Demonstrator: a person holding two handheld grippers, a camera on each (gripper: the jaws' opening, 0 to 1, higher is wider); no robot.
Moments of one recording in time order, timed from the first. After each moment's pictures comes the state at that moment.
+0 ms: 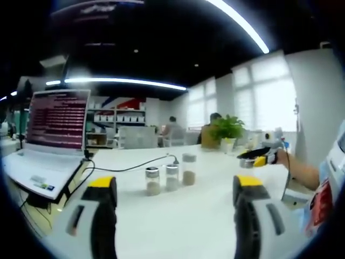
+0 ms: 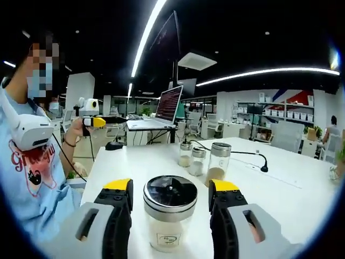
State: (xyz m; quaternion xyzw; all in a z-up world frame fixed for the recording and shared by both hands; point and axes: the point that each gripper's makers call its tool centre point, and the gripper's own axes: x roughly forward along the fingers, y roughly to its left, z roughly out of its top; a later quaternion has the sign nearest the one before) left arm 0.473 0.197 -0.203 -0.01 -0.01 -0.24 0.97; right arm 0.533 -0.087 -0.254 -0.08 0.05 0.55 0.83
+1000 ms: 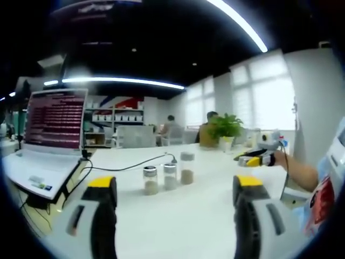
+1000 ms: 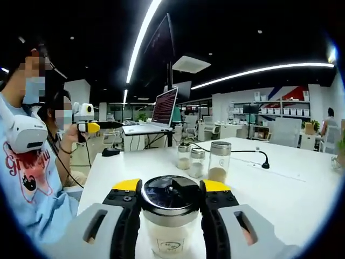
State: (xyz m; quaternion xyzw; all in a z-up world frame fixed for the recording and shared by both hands) left arm 0.473 0.192 -0.205 -0.01 -0.01 -0.25 0.97; right arm 0.536 -0.080 -0.259 -0.04 0.04 0.53 0.85
